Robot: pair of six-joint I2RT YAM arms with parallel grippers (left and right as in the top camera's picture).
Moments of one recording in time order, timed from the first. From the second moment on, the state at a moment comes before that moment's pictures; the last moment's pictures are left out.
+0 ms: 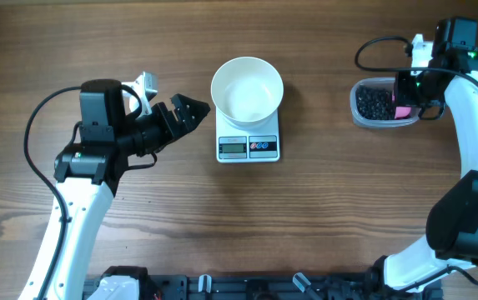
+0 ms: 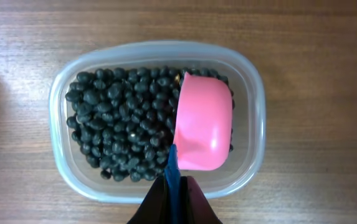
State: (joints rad) left arm -0.07 1.22 0.96 -0.52 0.67 -0.65; right arm -0.19 1.80 1.51 -0.95 -0.02 -0.17
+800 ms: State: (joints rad) left arm -0.07 1.22 0.96 -0.53 0.66 -0.65; right arm -0.28 1.82 1.49 -0.96 -0.26 -0.13
